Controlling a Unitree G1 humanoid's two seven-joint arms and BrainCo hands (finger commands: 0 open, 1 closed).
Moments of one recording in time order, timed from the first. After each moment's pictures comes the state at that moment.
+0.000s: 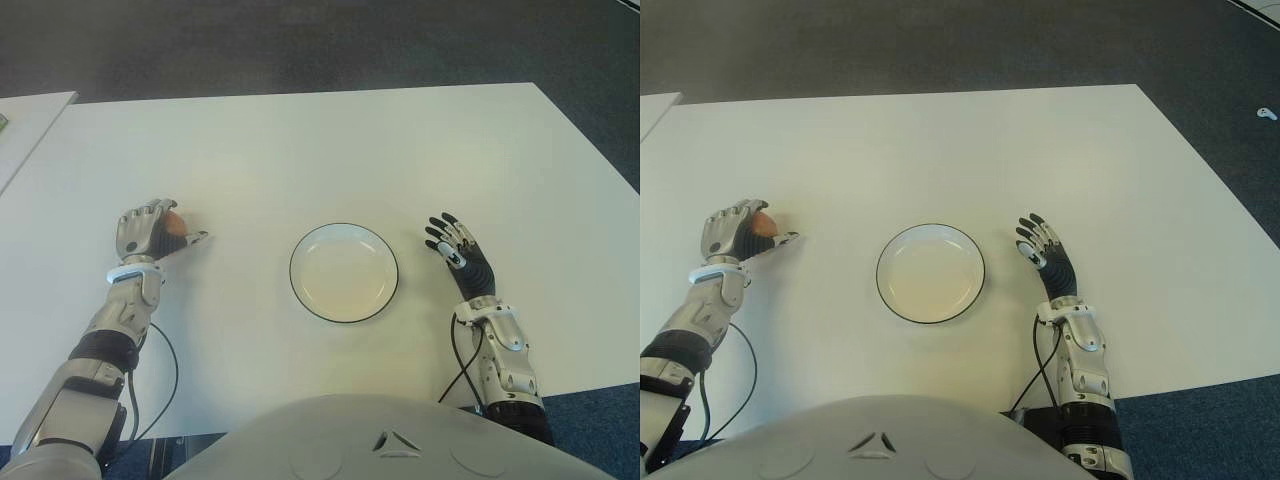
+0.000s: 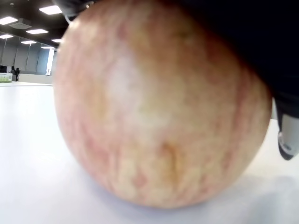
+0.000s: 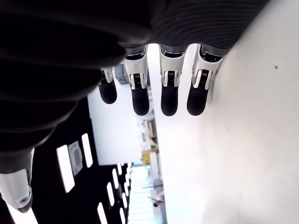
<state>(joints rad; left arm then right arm) -0.13 0.63 -0.23 0.71 0.66 -0.05 0.51 0.19 -0.15 -0.13 0.15 0.23 -0.17 0.27</state>
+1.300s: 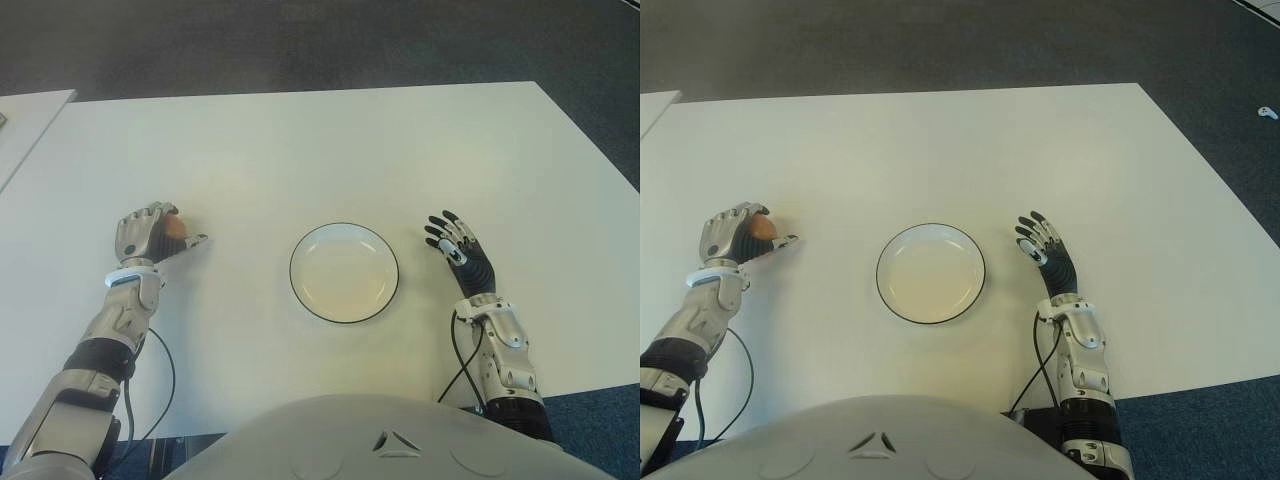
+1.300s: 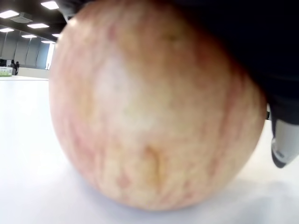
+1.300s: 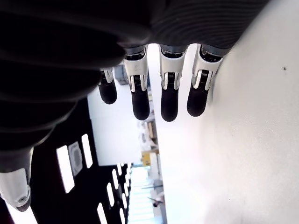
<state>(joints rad) -0.07 0.65 -0.21 0.60 0.63 -0.02 0.46 0.18 -0.15 -0.14 0.16 0.24 -0.17 0.28</state>
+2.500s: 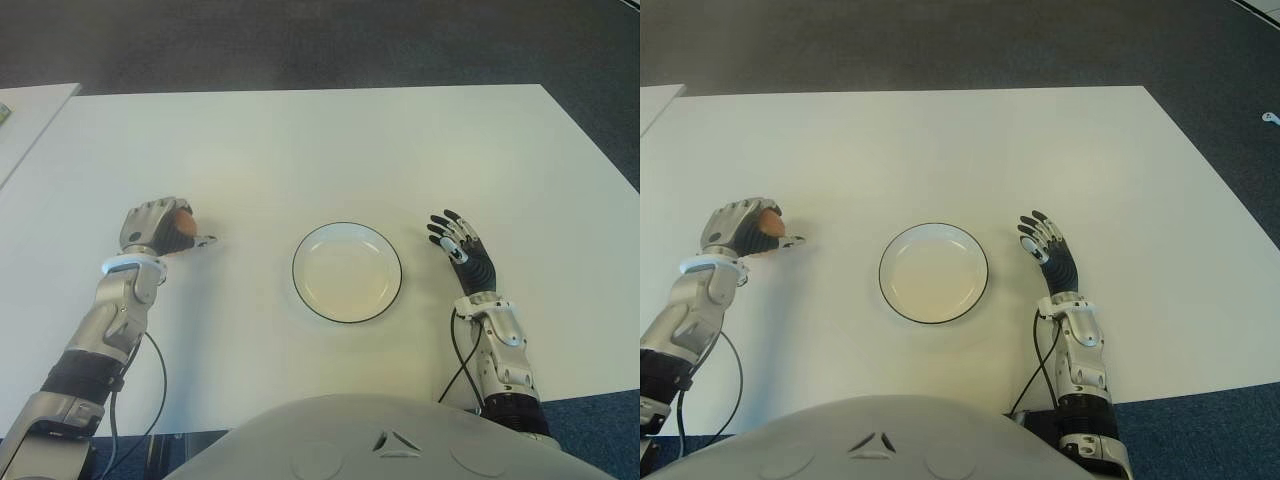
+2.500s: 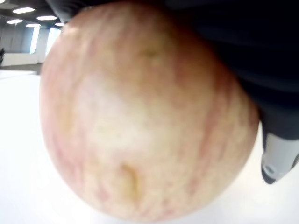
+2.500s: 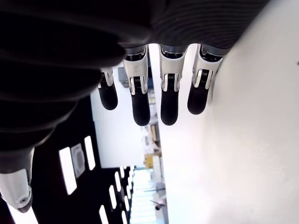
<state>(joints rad) 0.03 0.73 -0.16 0.08 0.69 0.13 0.16 0.15 -0.14 -0.14 0.24 0.23 -0.23 0.26</state>
